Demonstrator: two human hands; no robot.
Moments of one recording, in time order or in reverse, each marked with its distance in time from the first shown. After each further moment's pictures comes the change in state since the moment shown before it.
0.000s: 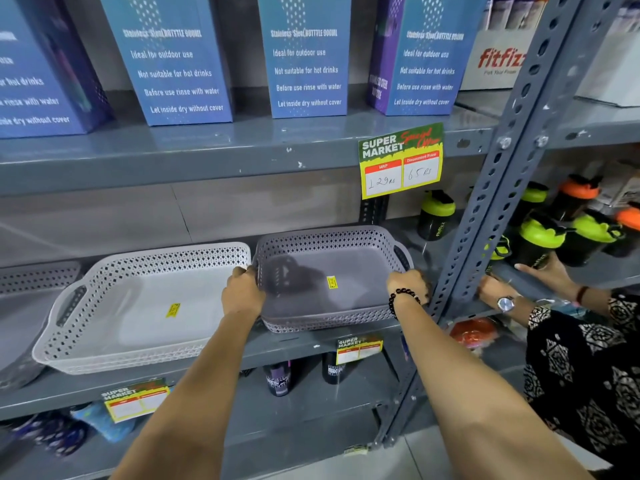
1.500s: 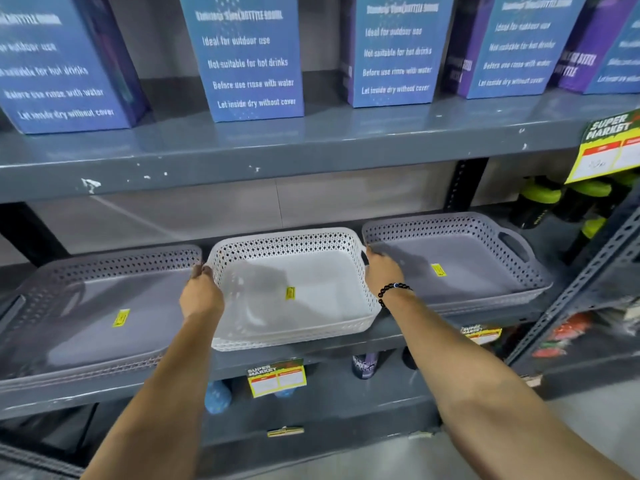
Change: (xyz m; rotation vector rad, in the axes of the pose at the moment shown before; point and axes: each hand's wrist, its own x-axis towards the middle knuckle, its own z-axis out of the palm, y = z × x) left_hand 0.044 -0.272 -0.114 0.102 0.082 -0.239; right_hand -0.161 -0.120 0.159 -0.483 -0.208 -0.765
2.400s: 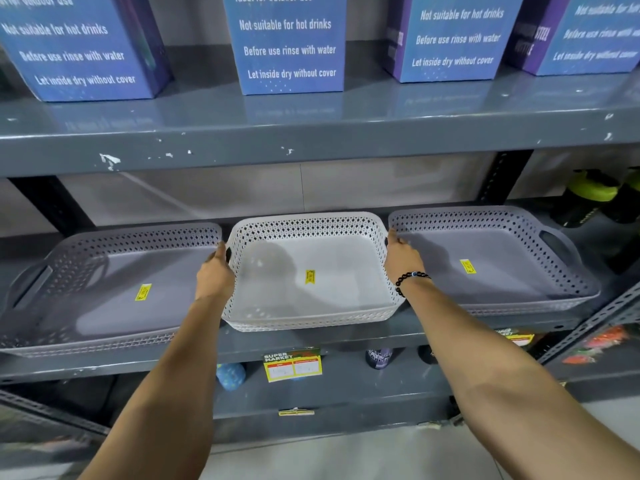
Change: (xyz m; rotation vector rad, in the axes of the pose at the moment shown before) left_hand 0.016 -0.016 0.004 -0.175 -0.053 0.016; right_hand 0.021 -0.007 0.011 -0.123 -0.012 -0.021
